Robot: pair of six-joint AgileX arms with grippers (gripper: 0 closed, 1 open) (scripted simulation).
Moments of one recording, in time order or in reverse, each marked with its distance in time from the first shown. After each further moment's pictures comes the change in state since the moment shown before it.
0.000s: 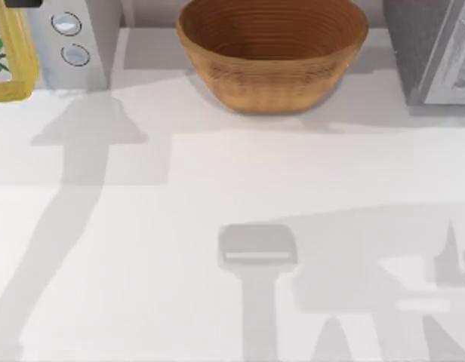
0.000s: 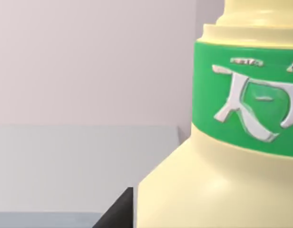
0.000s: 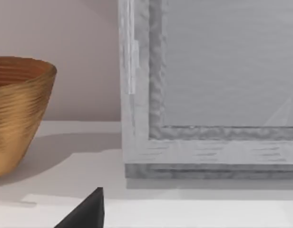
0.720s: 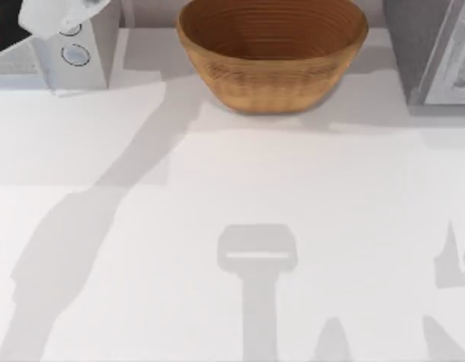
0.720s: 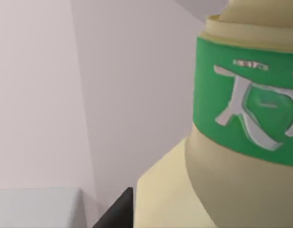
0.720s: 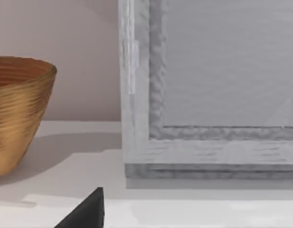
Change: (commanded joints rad) left arm -0.219 0.760 0.682 0.067 -0.189 0.015; right arm 0.000 0.000 0.000 0.000 0.000 0.000
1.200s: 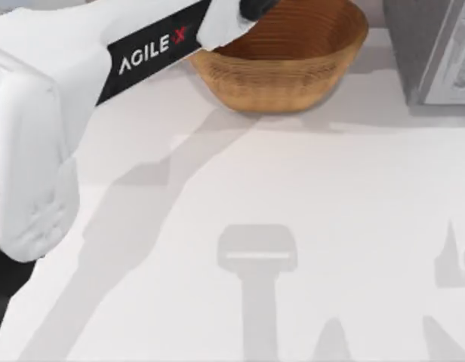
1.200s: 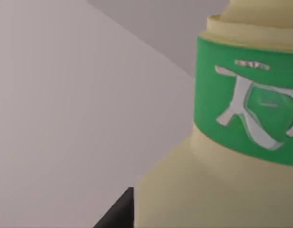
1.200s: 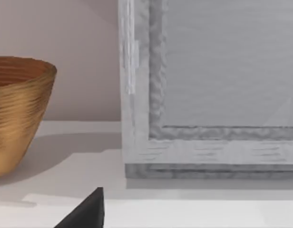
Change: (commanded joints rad) left arm -0.149 0.497 0.487 0.058 -0.128 -0.004; right arm 0.000 0.000 0.000 0.000 0.000 0.000
